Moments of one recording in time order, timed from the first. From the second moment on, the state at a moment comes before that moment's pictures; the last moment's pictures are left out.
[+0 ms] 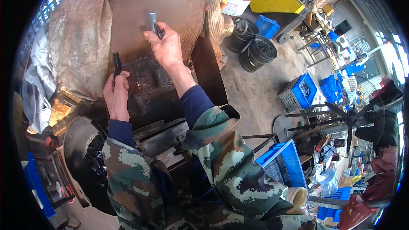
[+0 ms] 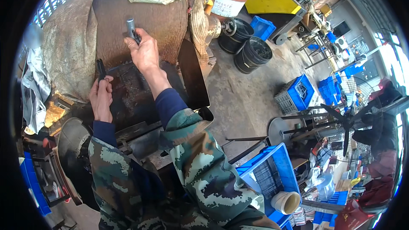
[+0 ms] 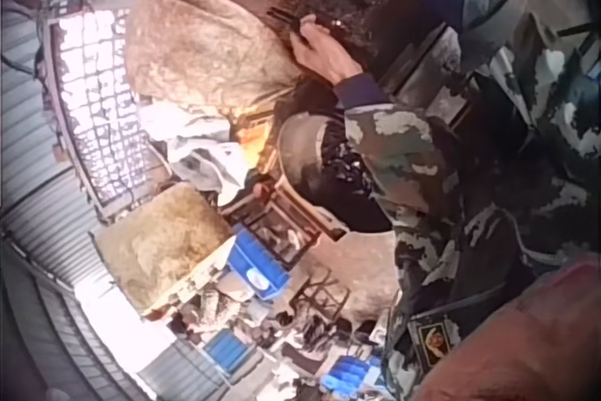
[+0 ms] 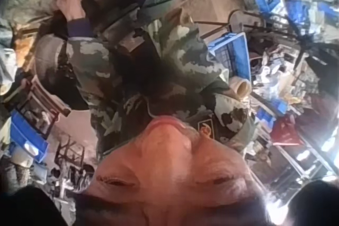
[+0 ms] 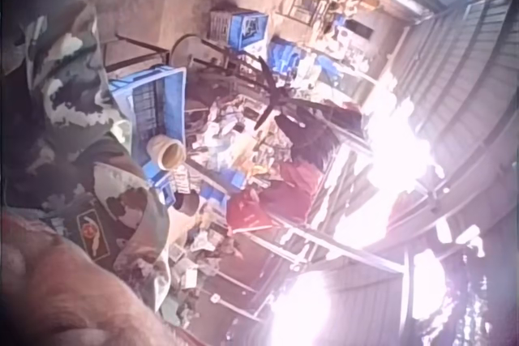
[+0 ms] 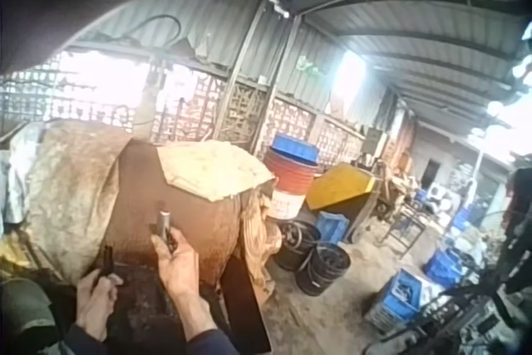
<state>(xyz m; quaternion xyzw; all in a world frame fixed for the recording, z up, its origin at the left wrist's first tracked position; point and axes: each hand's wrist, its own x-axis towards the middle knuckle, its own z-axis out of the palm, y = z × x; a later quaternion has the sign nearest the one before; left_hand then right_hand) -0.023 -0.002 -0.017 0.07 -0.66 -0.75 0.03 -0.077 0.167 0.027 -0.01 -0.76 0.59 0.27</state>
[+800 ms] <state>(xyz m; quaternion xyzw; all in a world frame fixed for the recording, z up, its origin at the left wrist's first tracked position) -0.020 0.009 -0.013 0.08 -0.64 -0.77 0.04 -0.088 0.170 0.016 0.01 -0.75 0.61 0.27</state>
